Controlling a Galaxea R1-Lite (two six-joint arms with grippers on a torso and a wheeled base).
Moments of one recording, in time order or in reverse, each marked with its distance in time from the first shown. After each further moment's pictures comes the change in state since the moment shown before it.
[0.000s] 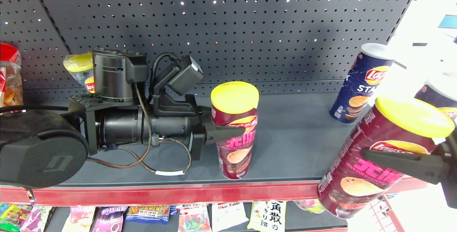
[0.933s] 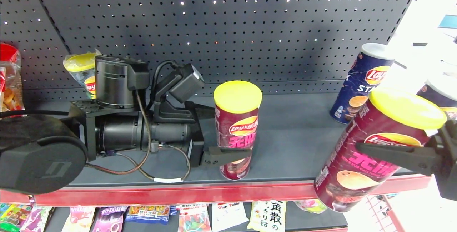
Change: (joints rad) left arm 0.000 -0.012 0.036 0.004 0.018 -0.008; right arm 0.001 0.035 -0.035 0.000 -0.001 -0.003
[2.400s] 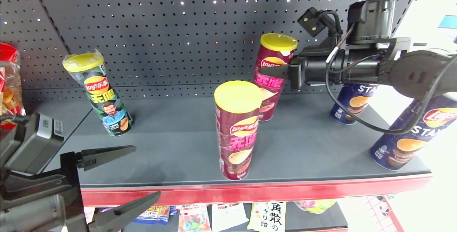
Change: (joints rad) left arm 0.150 -0.585 0.502 0.042 0.267 -0.091; right arm 0.070 0.734 -0.724 -0.090 -0.044 -0.043
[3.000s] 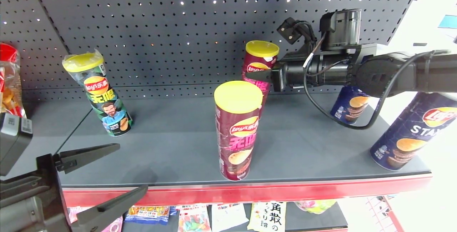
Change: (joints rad) left arm -0.001 -0.080 0.010 0.013 0.072 -0.054; right arm 0.028 0.116 -0.104 0.007 0.001 0.000
